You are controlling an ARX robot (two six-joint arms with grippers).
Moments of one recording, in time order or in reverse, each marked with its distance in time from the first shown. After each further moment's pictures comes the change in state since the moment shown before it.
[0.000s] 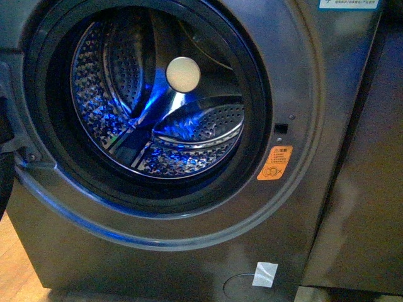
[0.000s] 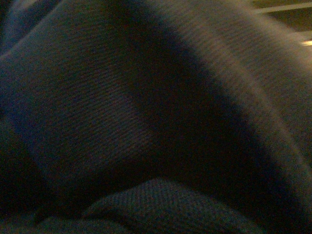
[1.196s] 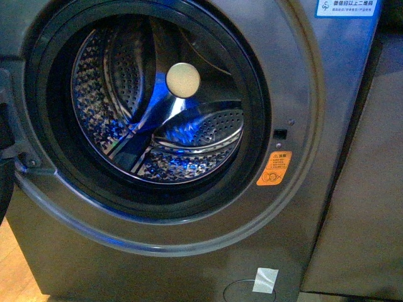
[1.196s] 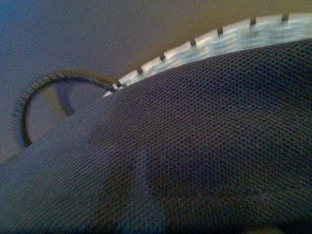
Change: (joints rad) left arm 0.000 -0.002 0.000 0.001 0.001 0.000; right arm -0.523 0.686 0.500 -1.574 -0.278 -0.688
